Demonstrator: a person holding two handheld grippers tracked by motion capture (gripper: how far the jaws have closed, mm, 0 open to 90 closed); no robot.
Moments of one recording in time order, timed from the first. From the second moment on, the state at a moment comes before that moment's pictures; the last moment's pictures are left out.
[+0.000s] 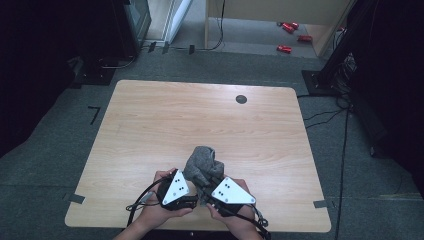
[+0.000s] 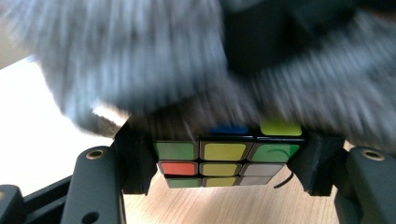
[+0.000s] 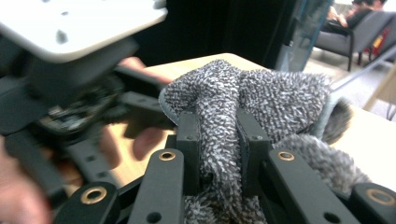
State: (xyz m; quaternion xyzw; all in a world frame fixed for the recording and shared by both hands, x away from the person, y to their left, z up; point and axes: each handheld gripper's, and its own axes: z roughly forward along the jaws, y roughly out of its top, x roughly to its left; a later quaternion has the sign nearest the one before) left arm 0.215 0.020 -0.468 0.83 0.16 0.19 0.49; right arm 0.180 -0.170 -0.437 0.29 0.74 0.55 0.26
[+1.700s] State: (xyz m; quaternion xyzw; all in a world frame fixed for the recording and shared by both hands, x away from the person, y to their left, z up) left arm 0.221 0.046 -0.457 0.79 0.16 0.18 0.57; right arm 0.200 -0.215 -0.432 0.36 0.68 0.62 0.16
